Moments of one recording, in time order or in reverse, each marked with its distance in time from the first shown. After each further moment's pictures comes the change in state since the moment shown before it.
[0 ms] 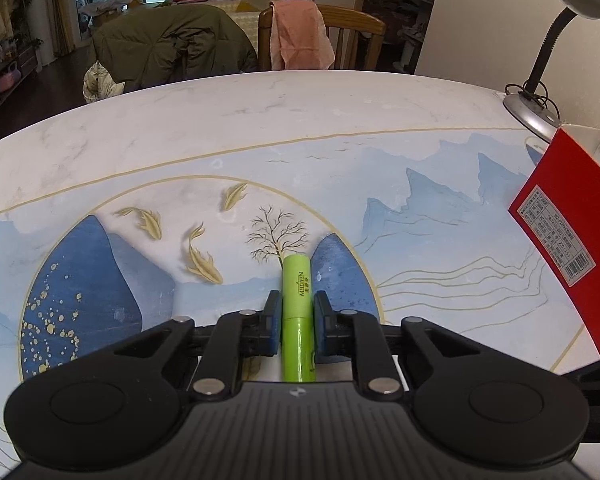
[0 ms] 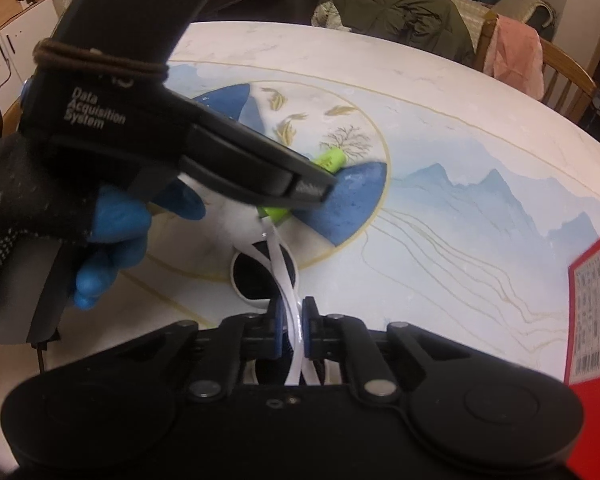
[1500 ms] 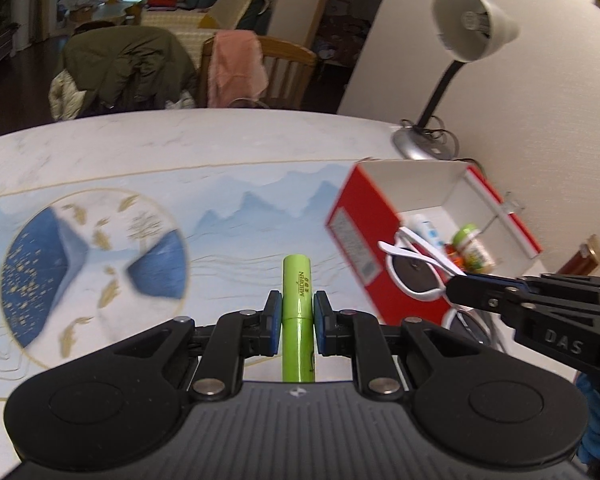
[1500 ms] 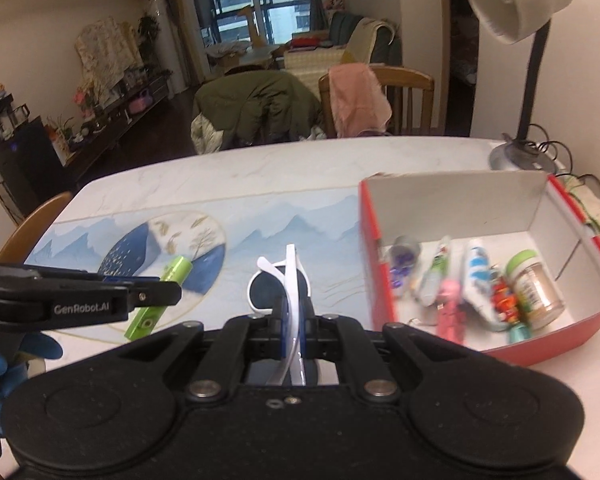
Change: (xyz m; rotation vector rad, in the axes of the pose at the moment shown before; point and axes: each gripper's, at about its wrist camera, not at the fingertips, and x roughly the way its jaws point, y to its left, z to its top) left arm -0.148 -0.120 -0.004 -0.069 -0.044 -0.177; right arm -0.183 -0.100 -0.066 0.371 -0.301 -0.147
